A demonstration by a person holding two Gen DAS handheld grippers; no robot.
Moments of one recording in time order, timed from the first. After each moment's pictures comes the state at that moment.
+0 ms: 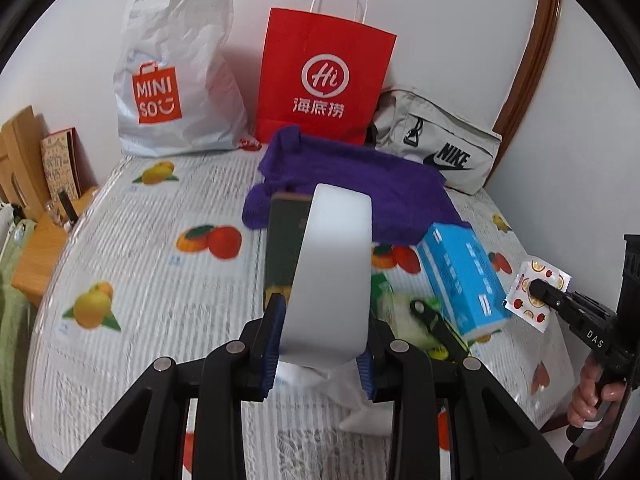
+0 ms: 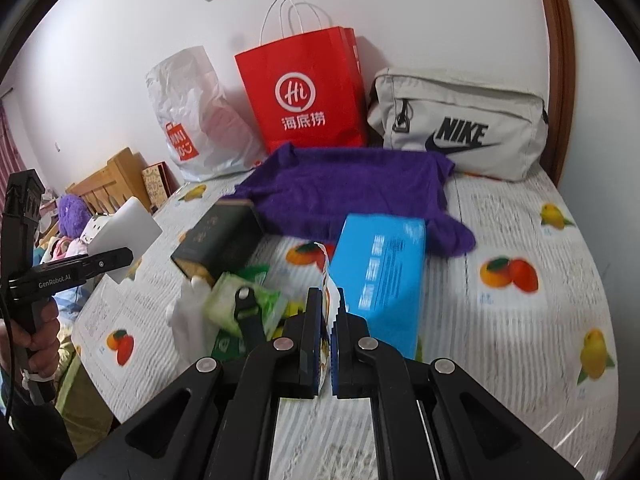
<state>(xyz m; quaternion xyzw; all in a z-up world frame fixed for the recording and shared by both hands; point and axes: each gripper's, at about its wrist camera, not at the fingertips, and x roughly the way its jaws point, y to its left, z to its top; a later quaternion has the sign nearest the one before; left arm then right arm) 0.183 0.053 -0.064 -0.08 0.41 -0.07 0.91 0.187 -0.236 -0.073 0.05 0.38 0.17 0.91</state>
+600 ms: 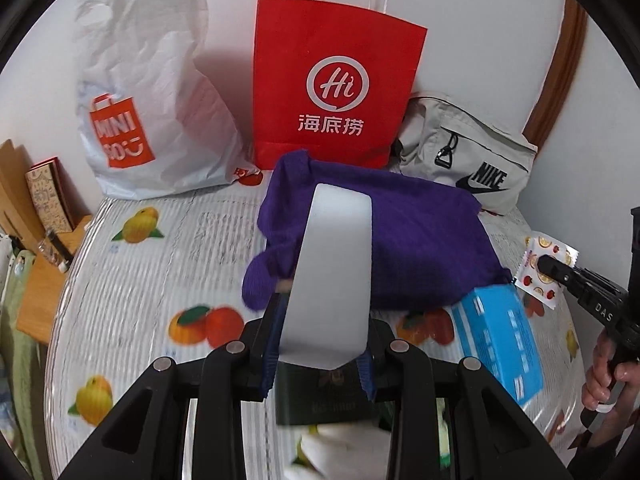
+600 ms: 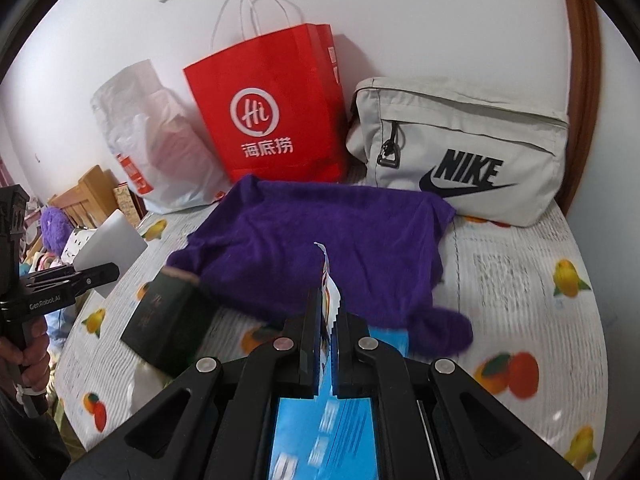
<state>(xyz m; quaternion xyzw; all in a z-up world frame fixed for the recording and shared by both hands) 0.306 0.049 -0.058 -0.05 0.43 -0.06 0.90 0.322 -0.237 -0.065 0.04 0.40 0.15 0.91</state>
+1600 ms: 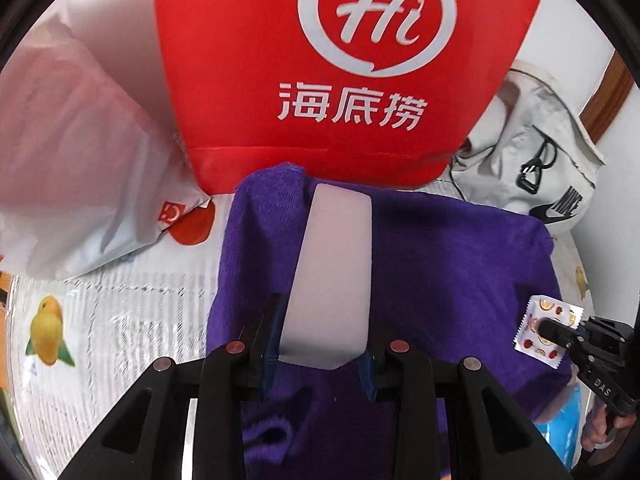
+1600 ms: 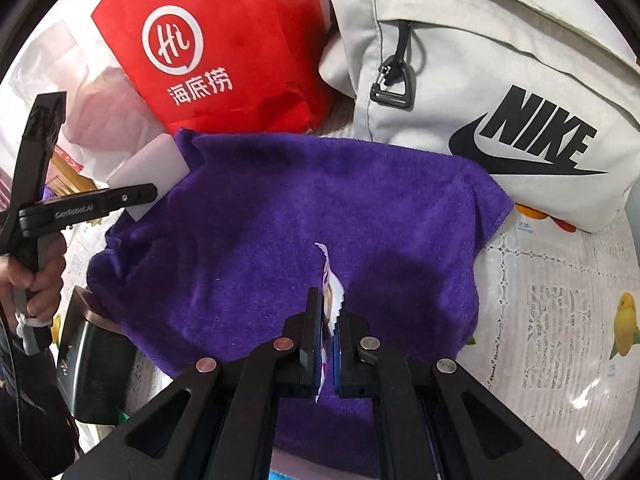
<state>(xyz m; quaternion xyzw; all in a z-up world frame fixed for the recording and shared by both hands) 0.501 0.027 -0.138 -0.04 0.52 -0.08 0.85 0.454 -0.230 -0.155 0.03 0.51 0.16 0.84</state>
